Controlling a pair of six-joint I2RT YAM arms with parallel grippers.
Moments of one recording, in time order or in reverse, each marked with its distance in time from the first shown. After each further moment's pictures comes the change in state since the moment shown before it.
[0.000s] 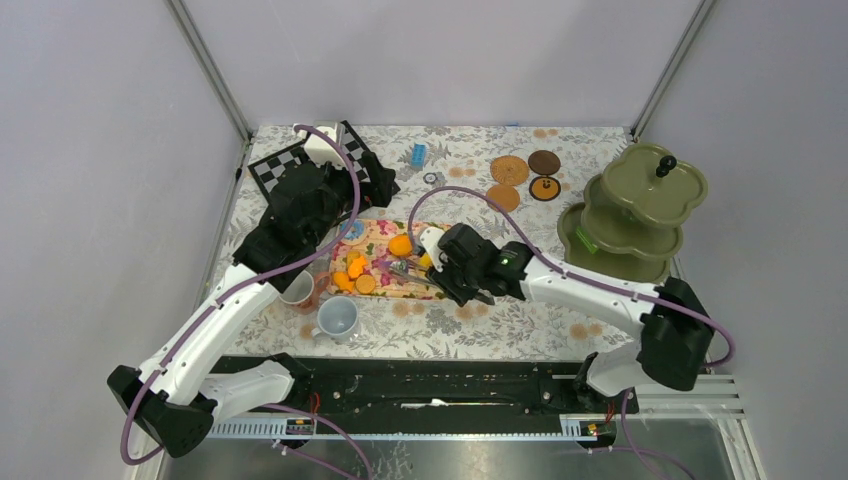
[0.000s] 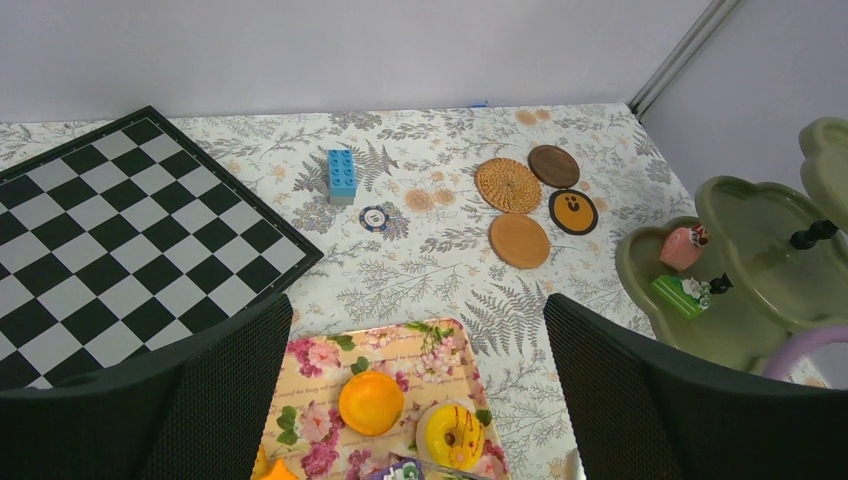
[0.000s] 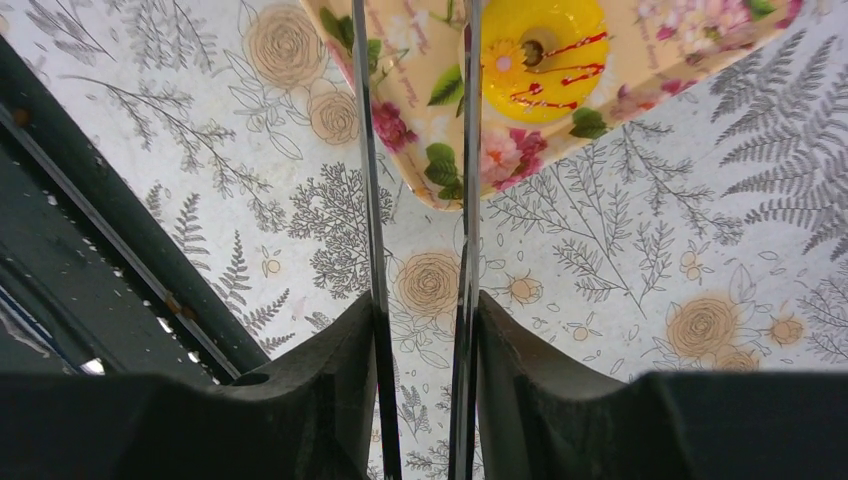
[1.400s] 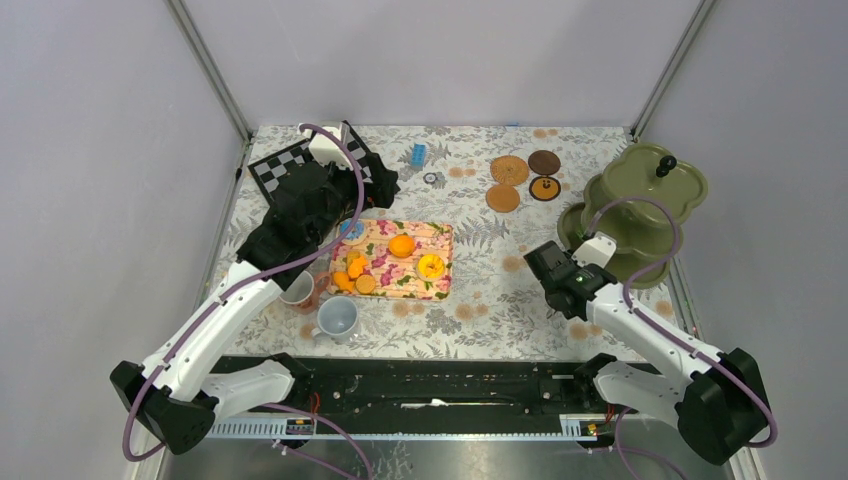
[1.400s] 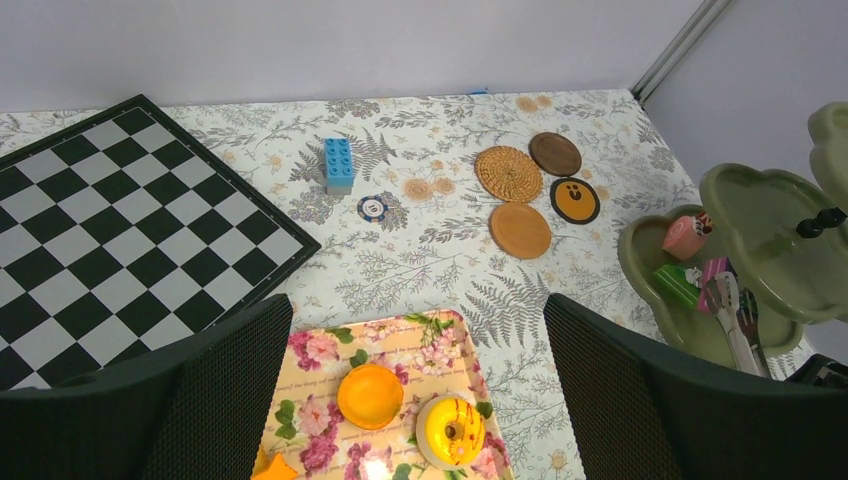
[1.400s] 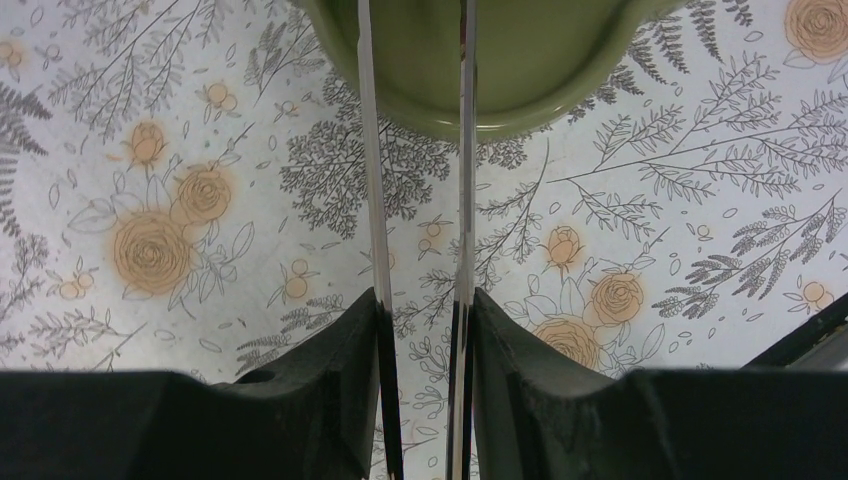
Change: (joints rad) left arm 0.000 0.018 0.000 -0.005 0.012 -0.001; right arm -0.389 -0.424 -0.415 -0.238 0.749 1.122
